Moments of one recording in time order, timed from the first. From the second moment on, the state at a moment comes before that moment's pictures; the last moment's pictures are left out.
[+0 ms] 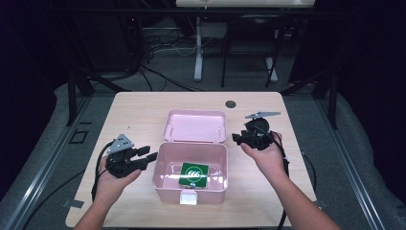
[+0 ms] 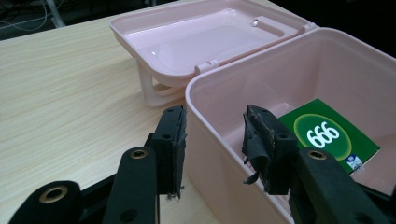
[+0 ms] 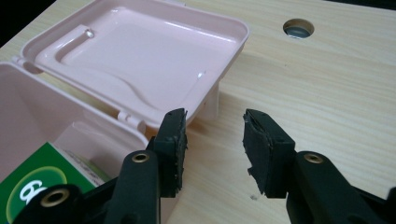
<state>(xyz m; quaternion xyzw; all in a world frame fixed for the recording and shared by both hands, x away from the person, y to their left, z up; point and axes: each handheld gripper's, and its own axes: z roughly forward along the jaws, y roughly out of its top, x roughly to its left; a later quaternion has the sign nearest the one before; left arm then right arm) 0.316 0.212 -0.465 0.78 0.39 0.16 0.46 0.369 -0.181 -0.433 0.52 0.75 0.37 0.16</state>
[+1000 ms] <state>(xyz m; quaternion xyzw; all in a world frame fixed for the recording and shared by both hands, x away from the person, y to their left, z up) 0.307 0.211 -0.475 0.80 0.37 0.16 0.45 0.462 -0.153 -0.433 0.59 0.73 0.32 0.12</state>
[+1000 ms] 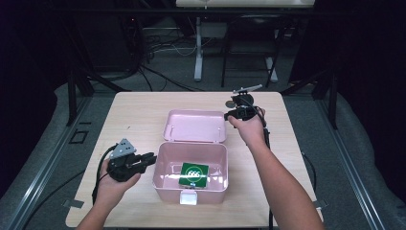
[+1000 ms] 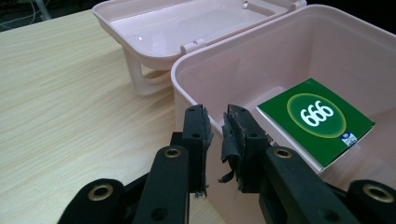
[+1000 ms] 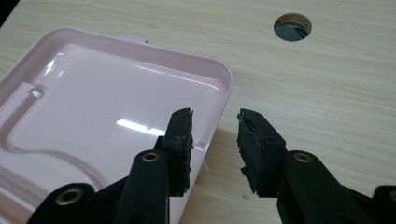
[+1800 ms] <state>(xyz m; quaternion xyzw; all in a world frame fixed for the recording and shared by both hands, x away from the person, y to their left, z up) 0.304 0.209 -0.476 0.80 0.36 0.13 0.46 0.491 -0.146 -0.463 0.62 0.71 0.30 0.12</state>
